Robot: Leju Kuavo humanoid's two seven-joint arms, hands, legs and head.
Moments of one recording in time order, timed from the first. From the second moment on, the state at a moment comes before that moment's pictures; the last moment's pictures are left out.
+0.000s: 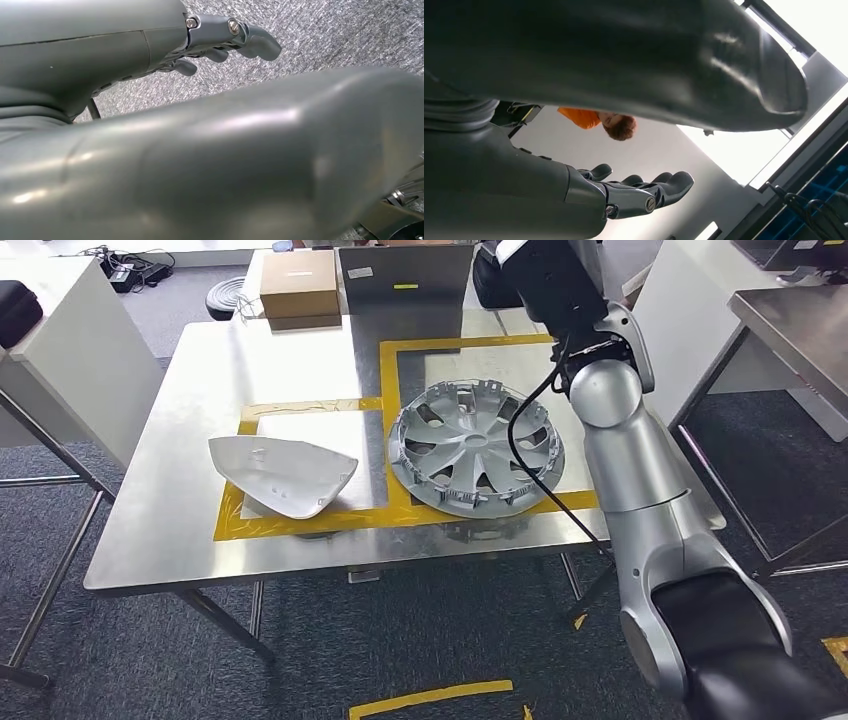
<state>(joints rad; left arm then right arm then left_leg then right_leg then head) -0.16 -0.09 0.47 -0.18 -1.15 -0.07 0.06 -0.97 -0.03 0.30 -1.22 0.45 -0.04 -0.25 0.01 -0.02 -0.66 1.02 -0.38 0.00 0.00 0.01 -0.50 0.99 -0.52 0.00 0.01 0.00</state>
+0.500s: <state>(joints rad) -0.17 -0.09 0.47 -0.18 -1.16 -0.07 0.07 -0.93 -0.10 0.30 -1.28 0.44 -0.04 -0.25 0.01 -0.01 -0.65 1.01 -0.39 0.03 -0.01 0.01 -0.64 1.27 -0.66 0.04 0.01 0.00</state>
